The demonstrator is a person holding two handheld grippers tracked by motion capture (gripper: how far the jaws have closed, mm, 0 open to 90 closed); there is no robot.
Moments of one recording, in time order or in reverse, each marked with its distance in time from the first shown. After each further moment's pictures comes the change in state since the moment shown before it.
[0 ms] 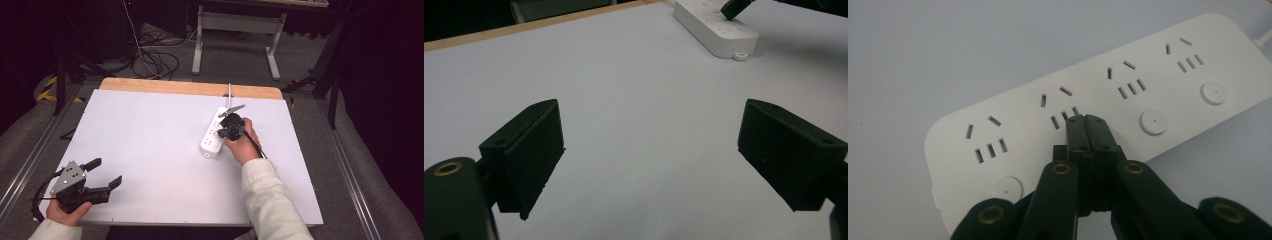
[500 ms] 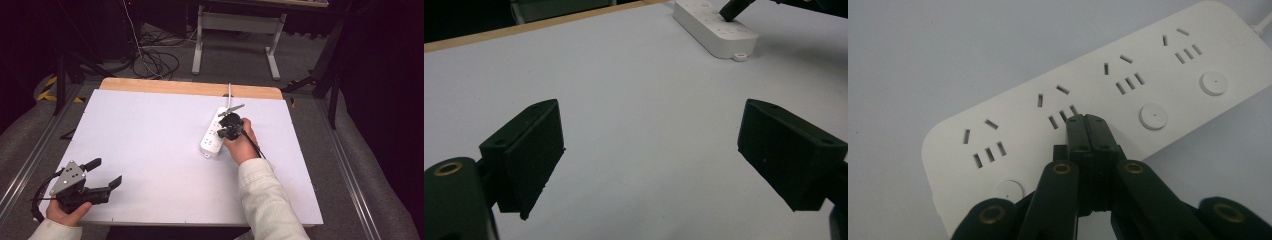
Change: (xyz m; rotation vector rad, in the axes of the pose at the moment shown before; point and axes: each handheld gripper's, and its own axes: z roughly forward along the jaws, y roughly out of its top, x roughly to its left) left arm 0.000 0.000 -0.001 0.001 0.000 0.002; right arm 0.002 0.002 0.002 0.021 -0.017 0.051
